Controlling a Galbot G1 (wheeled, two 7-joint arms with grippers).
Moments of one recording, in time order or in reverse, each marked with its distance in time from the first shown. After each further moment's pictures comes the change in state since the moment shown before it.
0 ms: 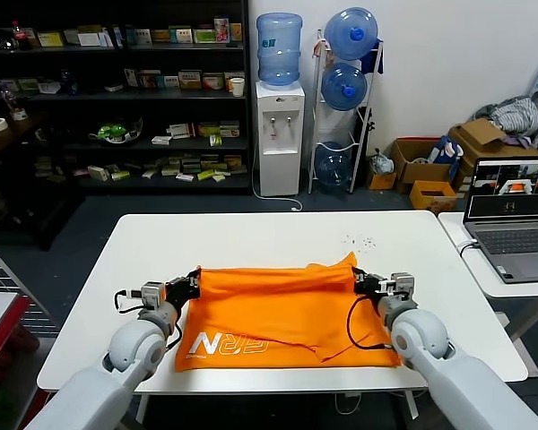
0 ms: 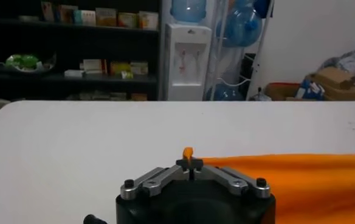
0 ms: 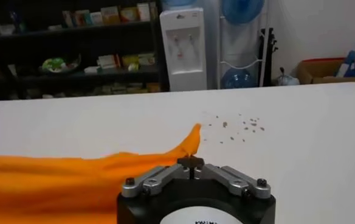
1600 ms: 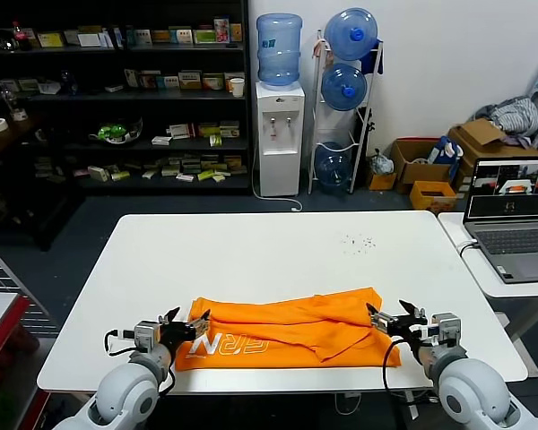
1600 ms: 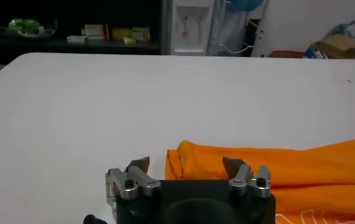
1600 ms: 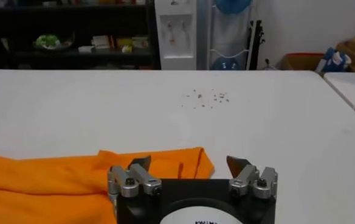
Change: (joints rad) left arm 0.236 0.025 -0.066 -0.161 0.001 0.063 -0.065; right arm -0.400 -0.127 0.275 0.294 -0.020 -0.048 0.014
